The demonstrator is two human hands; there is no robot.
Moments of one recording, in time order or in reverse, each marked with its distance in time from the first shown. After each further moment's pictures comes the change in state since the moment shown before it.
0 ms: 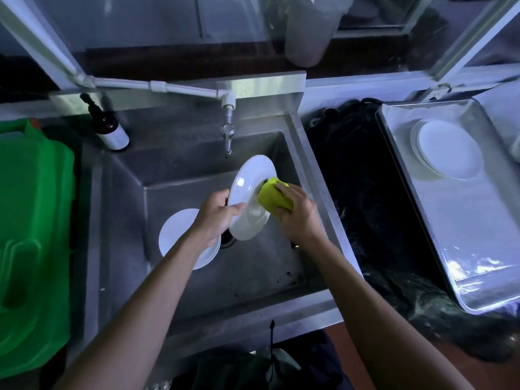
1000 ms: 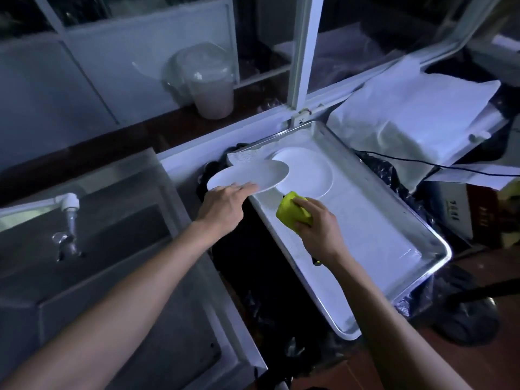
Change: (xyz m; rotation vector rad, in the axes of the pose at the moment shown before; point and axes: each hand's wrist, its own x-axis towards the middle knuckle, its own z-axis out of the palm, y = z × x) left_hand 0.084 0.169 0.366 1.172 -0.043 0.957; right_hand -0.021 0.217 -0.323 0.074 0.335 0.159
